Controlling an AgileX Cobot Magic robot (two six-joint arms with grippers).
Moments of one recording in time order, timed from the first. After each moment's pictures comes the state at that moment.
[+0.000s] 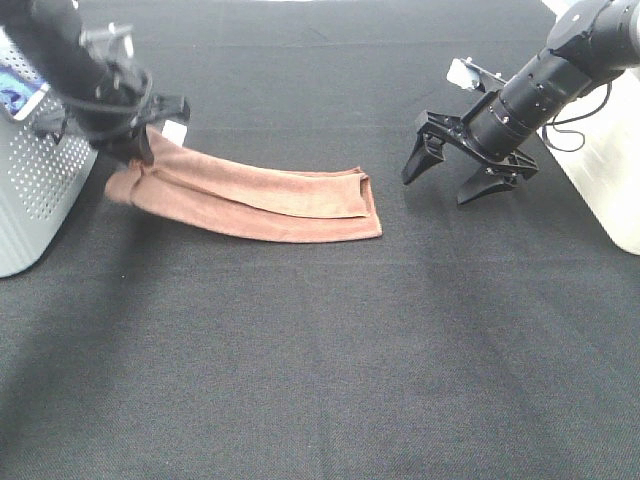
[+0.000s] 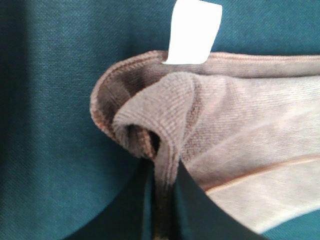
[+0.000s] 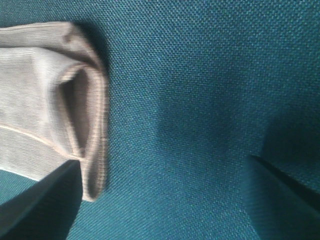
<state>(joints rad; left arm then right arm) -0.22 2.17 -1.74 -0.15 0.83 -0.20 0.08 2.30 -1.69 0.56 0.85 -0.30</state>
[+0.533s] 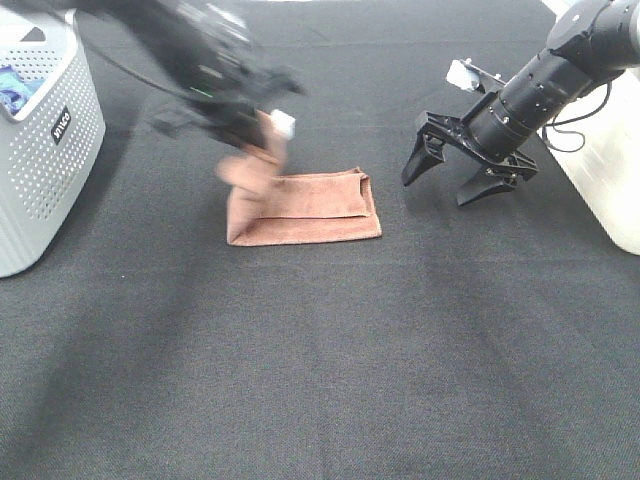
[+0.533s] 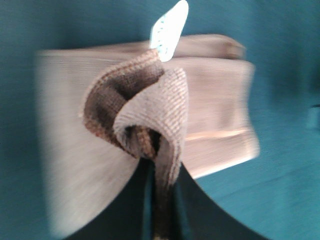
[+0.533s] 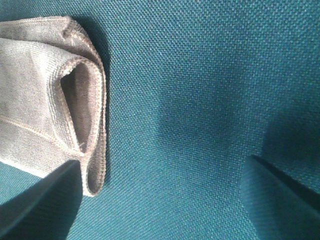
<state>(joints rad) -0.40 2.39 -2.07 -0.41 0.92 -0.22 0.08 2.30 -1.69 0.56 0.86 -0.30</state>
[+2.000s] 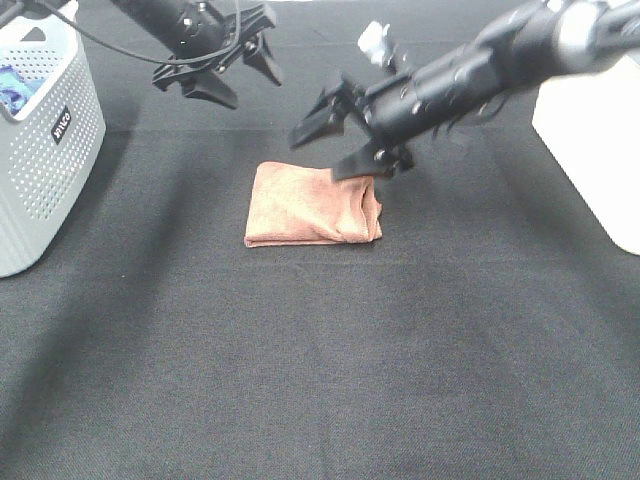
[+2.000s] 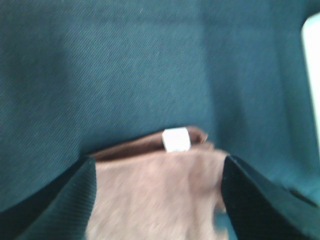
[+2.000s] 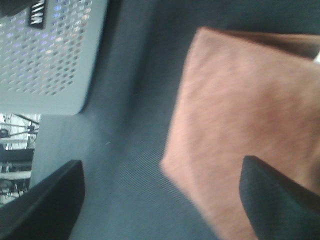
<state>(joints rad) -0.24 2.58 -2.55 -0.54 1.11 -0.13 0.23 2.35 -1.71 1.12 0.90 -0.67</state>
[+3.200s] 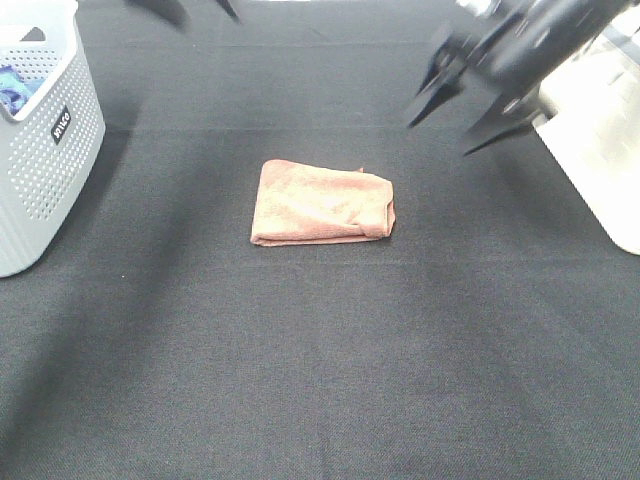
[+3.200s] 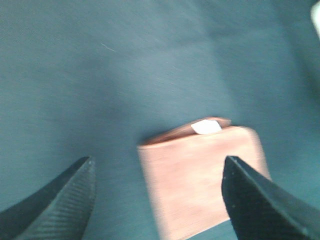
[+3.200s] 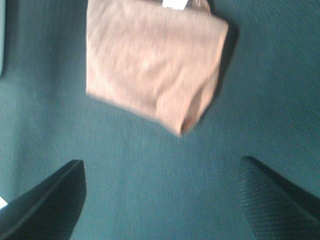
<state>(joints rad) -0.29 2.29 -2.48 -0.20 1.21 -0.05 0.08 2.05 -1.72 0.56 1.16 -0.26</state>
